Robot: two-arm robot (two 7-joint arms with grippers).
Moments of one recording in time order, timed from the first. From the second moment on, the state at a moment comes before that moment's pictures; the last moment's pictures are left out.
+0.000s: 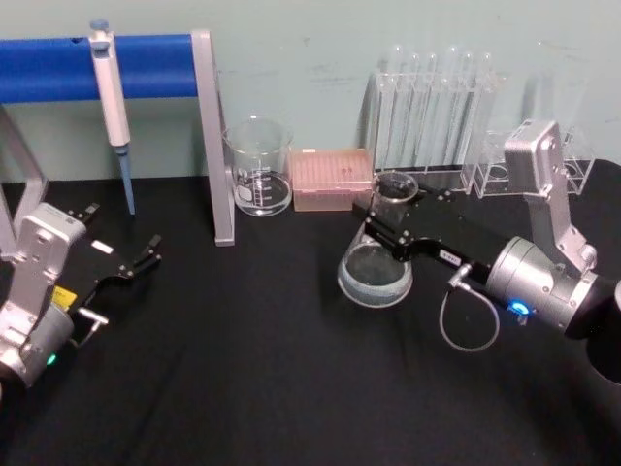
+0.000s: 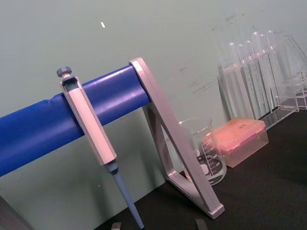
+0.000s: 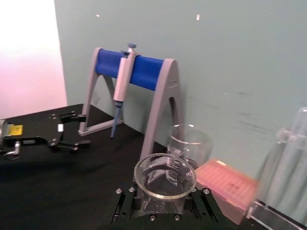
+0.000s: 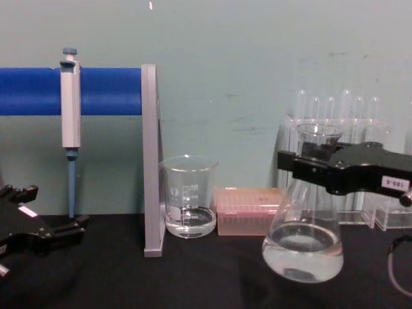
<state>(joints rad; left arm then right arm) -0.20 0.60 0.45 -1.41 -0.25 -0.12 0.03 0.28 0.46 -0.40 -1.54 0.44 0.03 0.48</state>
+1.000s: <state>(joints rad) -0.20 0.60 0.45 -1.41 -0.25 -0.12 0.03 0.34 0.51 -0.57 -1.55 0.50 -0.03 0.74</state>
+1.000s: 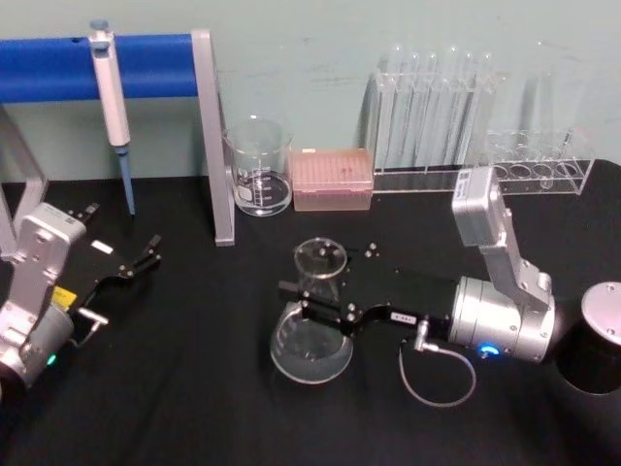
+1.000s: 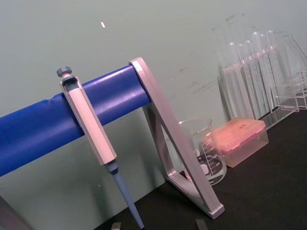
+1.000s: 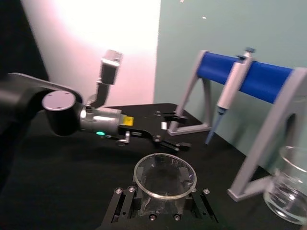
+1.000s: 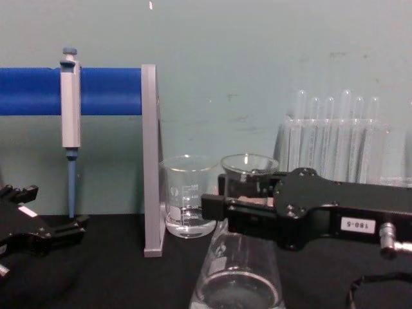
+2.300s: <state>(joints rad) -0.20 0.60 0.45 -1.41 -0.25 -0.12 0.03 0.36 0.48 -0.54 -1.49 0.49 -0.05 0.57</state>
